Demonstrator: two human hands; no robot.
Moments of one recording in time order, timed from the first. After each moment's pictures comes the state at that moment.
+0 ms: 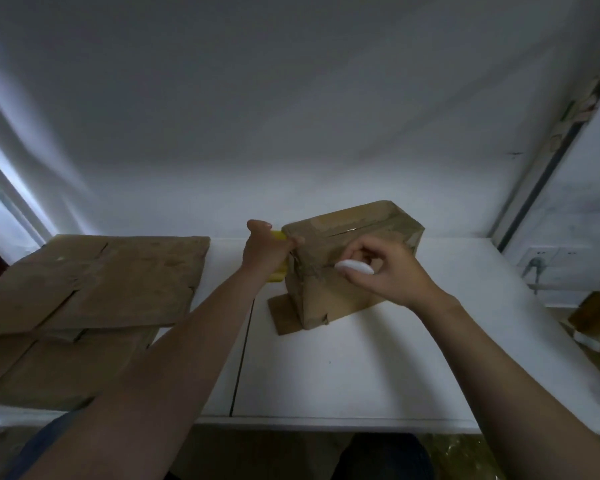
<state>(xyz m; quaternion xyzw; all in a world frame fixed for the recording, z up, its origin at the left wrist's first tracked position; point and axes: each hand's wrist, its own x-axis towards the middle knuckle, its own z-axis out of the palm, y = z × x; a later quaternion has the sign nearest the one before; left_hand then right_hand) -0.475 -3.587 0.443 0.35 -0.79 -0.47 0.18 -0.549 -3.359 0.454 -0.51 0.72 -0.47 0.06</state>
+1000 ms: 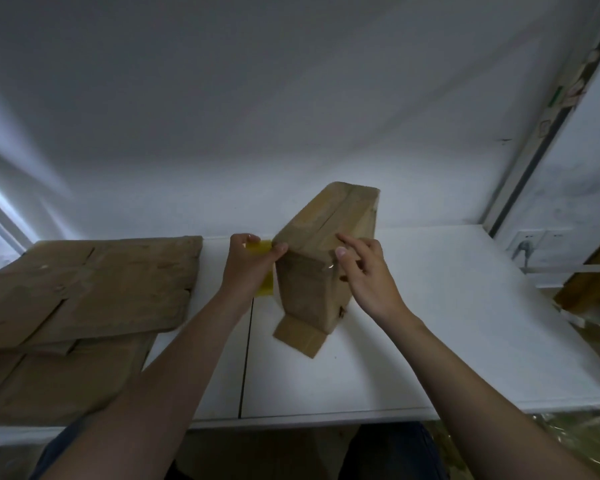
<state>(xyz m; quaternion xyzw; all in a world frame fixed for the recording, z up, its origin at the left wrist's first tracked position) -0.426 -3.587 0.439 0.36 -0.72 -0.55 0.21 -0.522 -3.401 0.407 -0.27 0.79 -0.55 0.07</state>
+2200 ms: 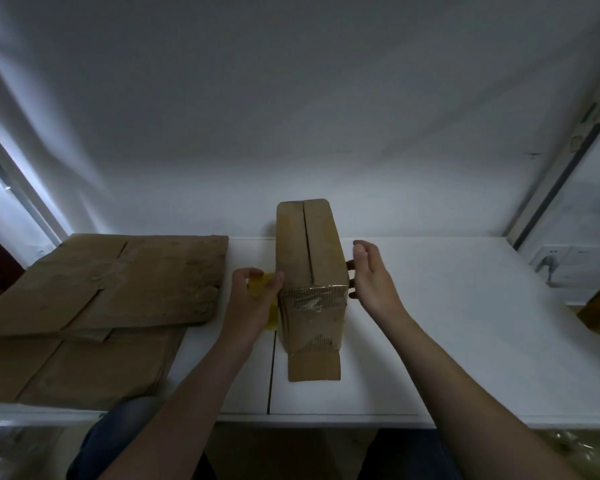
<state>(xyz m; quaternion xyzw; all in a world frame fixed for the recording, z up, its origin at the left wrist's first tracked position) -0.342 -3.593 0.416 0.35 -0.69 -0.58 0.23 -0.487 -3.450 0.412 -0.21 0.80 -0.55 0.10</state>
